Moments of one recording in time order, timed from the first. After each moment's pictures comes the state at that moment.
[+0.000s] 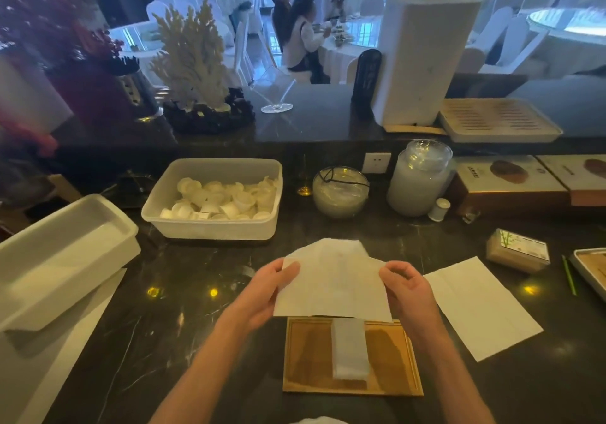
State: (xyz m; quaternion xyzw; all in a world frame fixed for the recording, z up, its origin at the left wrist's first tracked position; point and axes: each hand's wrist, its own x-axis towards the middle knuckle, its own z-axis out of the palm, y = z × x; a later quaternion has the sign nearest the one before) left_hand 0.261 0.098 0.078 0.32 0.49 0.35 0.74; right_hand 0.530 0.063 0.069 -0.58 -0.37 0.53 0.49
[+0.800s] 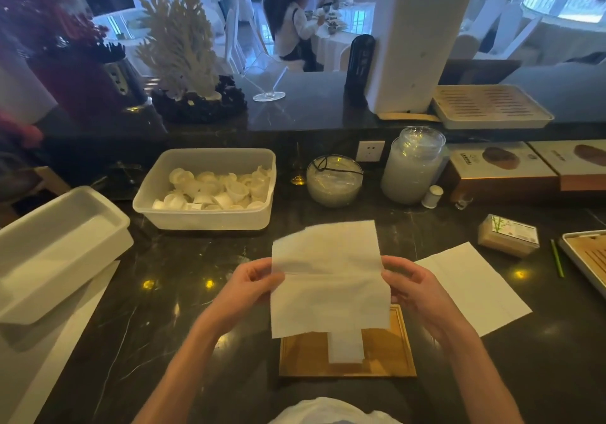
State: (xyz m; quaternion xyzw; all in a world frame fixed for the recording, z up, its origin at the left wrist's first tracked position) left_hand 0.236 0.067 0.092 0.48 0.51 0.33 0.64; right_hand 0.560 0.052 0.076 -0.57 -0.40 0.59 0.41
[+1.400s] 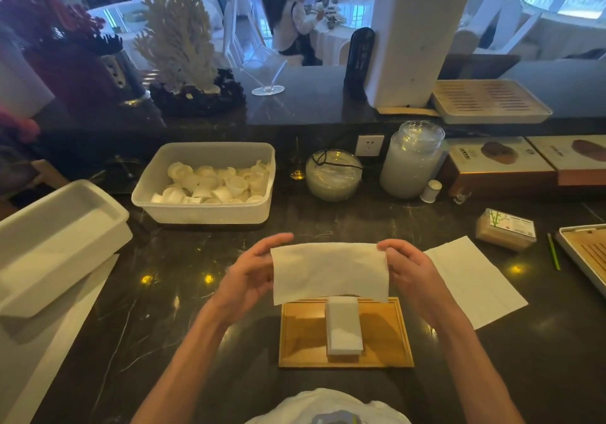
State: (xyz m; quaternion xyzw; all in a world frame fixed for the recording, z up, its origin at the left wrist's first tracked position) left_hand 0.241 0.069 0.091 0.39 0.42 0.39 0.72; right_hand 0.552 0.055 0.082 -0.55 -0.43 0.55 0.45
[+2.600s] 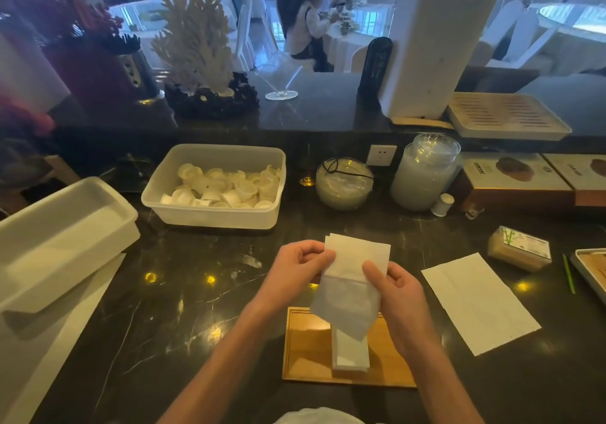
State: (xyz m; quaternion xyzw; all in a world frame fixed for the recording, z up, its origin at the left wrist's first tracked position) left_hand 0.298 0.078 0.132 0.52 0.50 0.39 0.57; right_hand 0.485 0.043 0.102 -0.59 -0.37 0.52 0.50
